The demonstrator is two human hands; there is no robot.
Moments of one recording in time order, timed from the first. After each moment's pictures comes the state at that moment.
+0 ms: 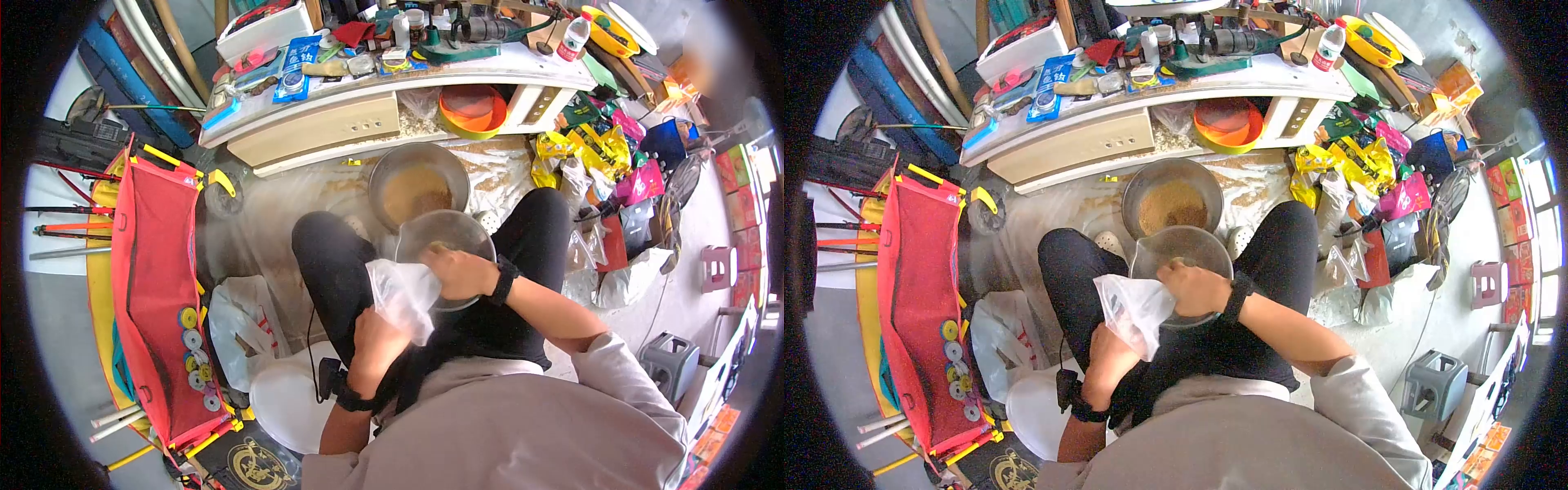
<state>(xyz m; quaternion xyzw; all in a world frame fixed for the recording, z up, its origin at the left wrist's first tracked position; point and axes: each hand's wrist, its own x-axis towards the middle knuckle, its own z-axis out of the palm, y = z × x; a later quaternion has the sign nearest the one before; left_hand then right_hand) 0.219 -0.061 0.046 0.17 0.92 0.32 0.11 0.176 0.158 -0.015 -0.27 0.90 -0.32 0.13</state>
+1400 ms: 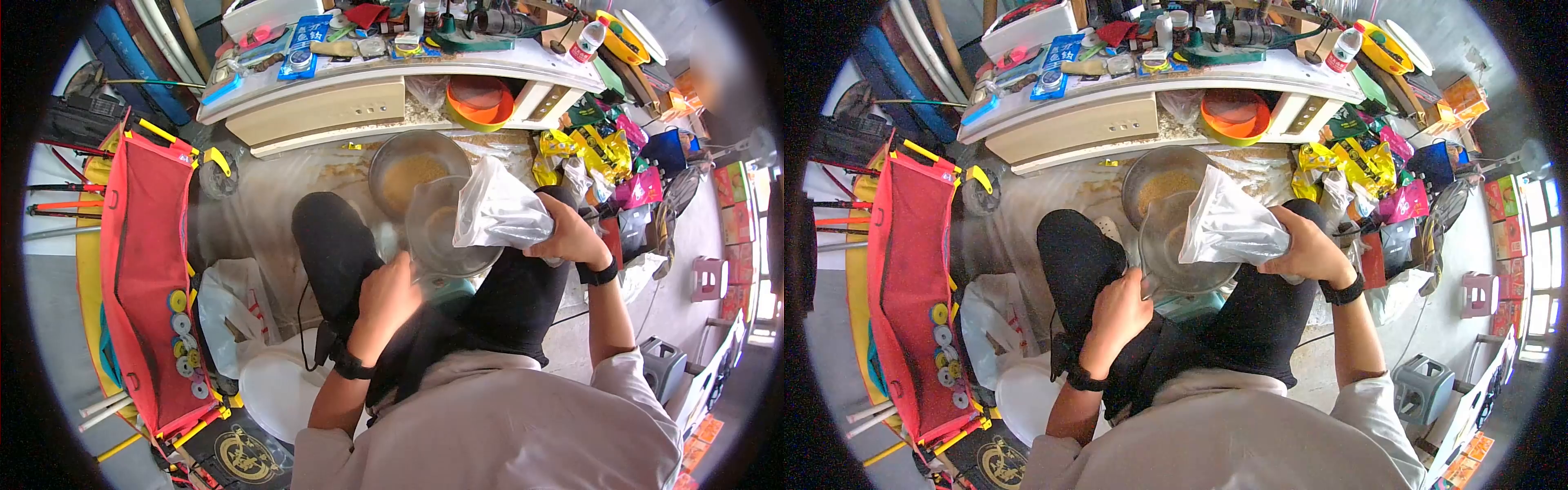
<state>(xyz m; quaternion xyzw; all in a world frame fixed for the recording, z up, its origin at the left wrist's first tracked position) 0.177 -0.043 0.055 0.16 0.93 0.28 0.18 0.186 0.281 0.108 -0.01 0.89 -0.44 0.16</state>
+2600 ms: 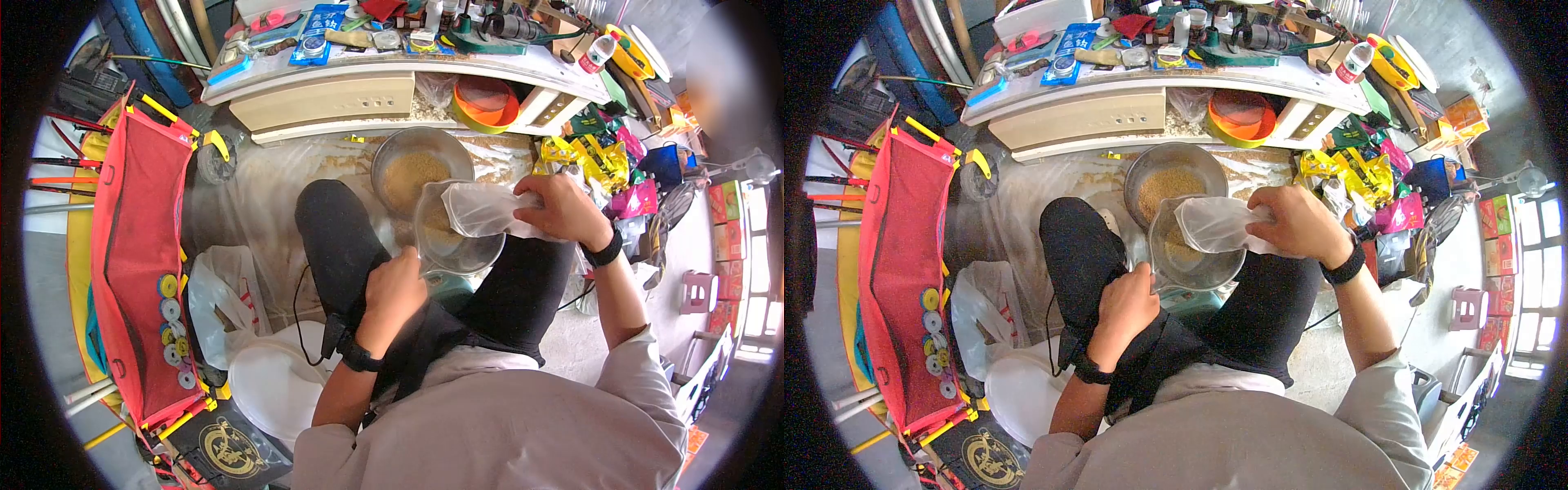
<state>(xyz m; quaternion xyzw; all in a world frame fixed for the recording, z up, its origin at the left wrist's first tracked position) 0.179 -0.042 0.044 0.14 0.93 0.25 0.21 0.141 0.238 0.154 -0.08 0.97 -0.20 0.14</state>
